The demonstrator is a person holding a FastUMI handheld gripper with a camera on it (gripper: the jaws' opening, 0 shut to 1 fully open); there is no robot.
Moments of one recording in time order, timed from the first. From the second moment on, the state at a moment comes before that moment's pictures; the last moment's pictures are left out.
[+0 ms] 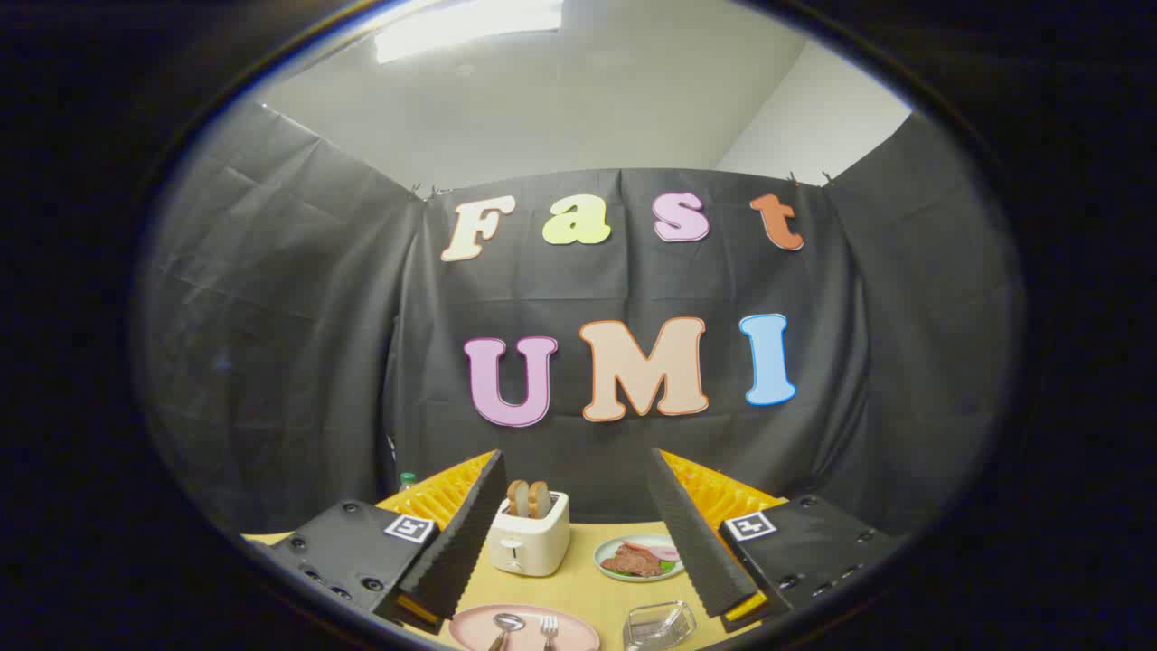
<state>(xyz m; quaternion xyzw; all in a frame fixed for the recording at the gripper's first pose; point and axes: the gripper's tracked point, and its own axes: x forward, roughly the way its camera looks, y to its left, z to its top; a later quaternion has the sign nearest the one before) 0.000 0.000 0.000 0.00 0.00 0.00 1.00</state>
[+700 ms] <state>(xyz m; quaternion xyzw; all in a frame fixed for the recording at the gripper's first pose) 0.000 -0.008 0.010 0.01 -0.01 0.00 1.00</state>
